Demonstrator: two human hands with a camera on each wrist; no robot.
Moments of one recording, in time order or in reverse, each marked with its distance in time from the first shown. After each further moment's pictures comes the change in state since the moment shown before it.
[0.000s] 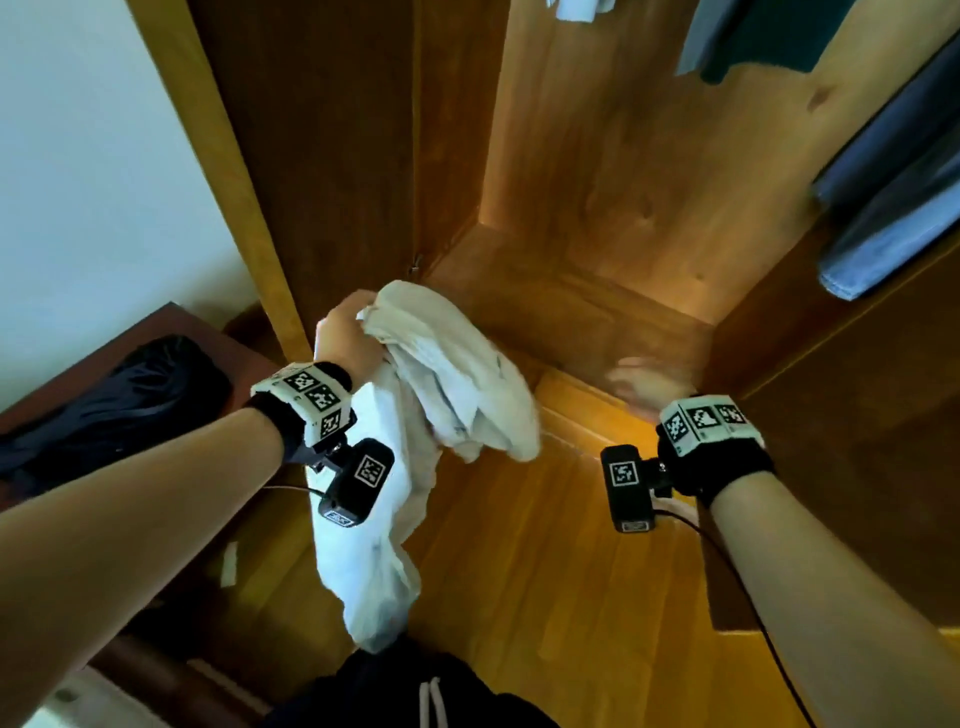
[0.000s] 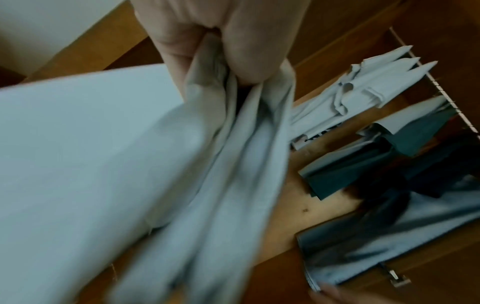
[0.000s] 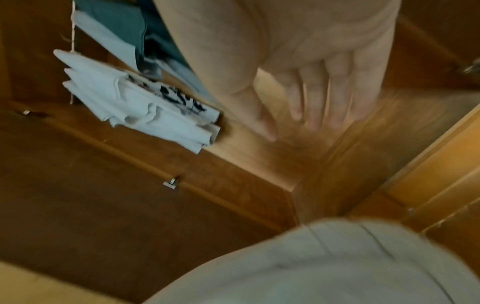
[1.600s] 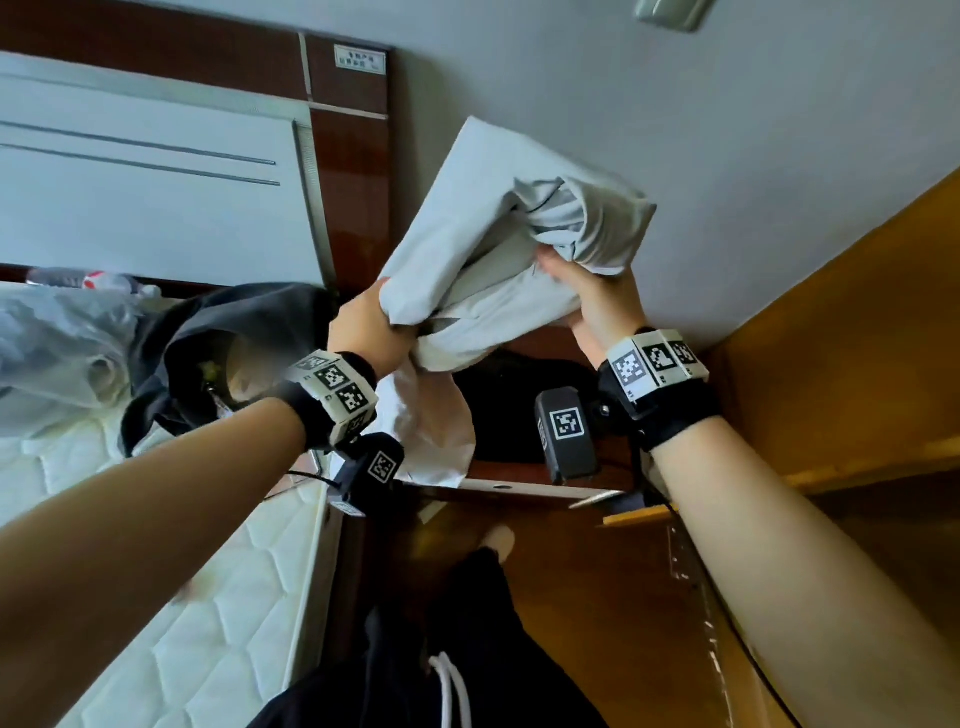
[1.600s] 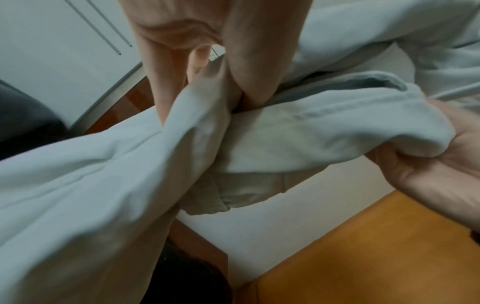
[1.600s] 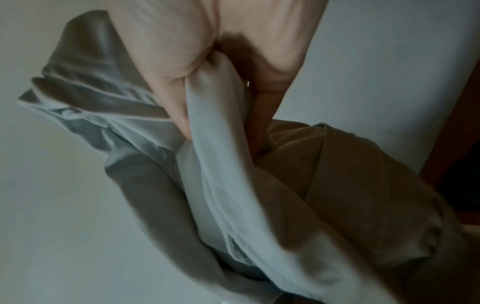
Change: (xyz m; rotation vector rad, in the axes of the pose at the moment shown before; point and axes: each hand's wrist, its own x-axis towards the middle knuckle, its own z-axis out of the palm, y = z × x) left_hand -0.035 -0.265 -0.428 0.197 0.748 -0.770; right_hand -0.181 -0.279 0.608 0.005 -1.076 -0.726
